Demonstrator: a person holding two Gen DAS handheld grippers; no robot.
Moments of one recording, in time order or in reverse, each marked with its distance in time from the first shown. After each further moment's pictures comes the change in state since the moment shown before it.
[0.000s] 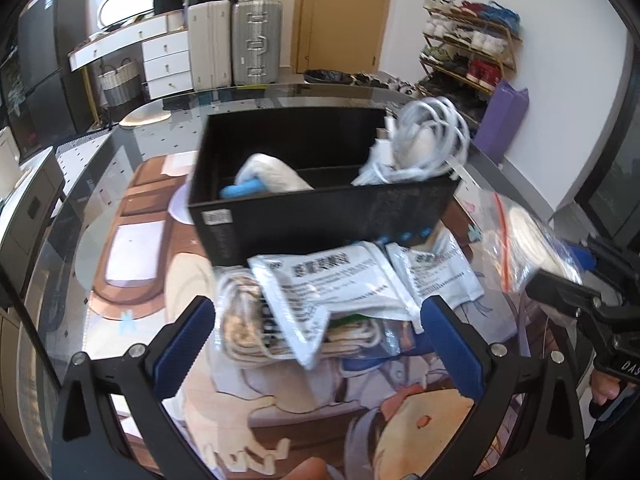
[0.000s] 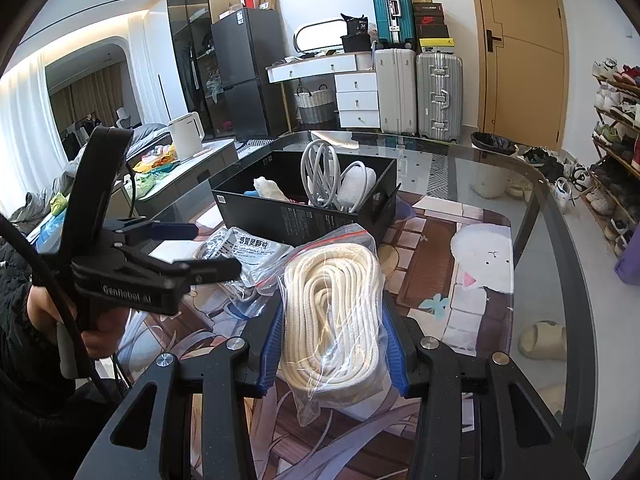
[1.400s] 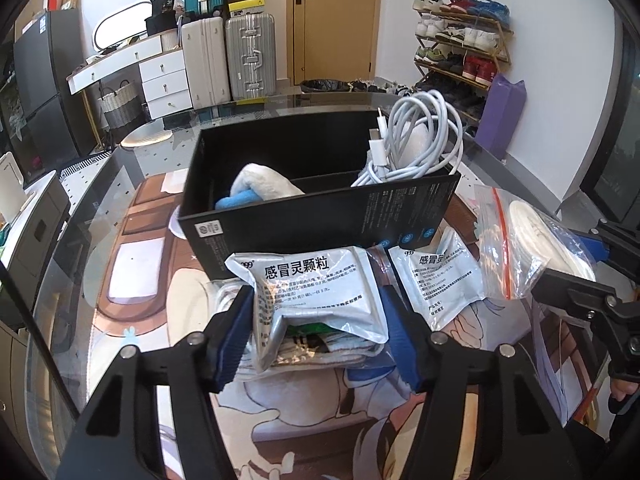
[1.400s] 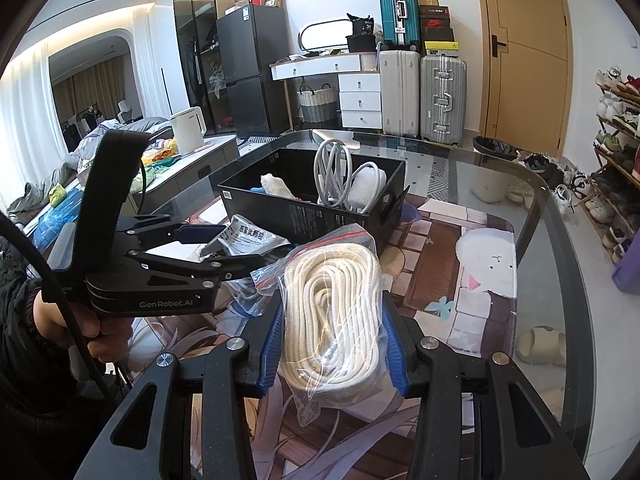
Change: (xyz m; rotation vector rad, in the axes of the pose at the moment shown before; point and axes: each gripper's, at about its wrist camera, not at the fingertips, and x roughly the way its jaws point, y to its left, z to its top) left arm -0.001 0.001 -0.001 0.050 -0.054 0.034; right arm 0.003 0.010 0.000 -0.028 0.001 -0.009
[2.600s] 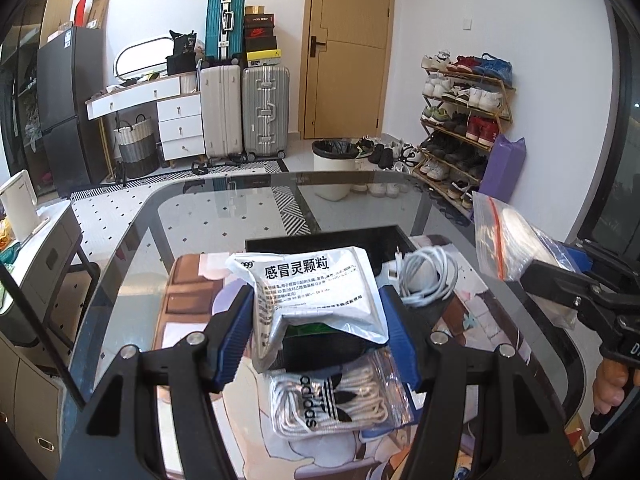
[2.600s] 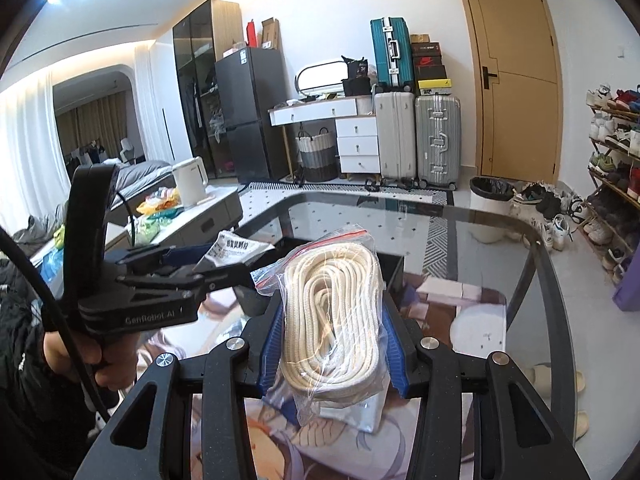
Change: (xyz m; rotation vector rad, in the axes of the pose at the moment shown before) left arm -0.049 0.028 0.054 -0.047 -0.193 0.004; right arm -0.027 -0.002 0.071 0.036 -0.165 -0.004
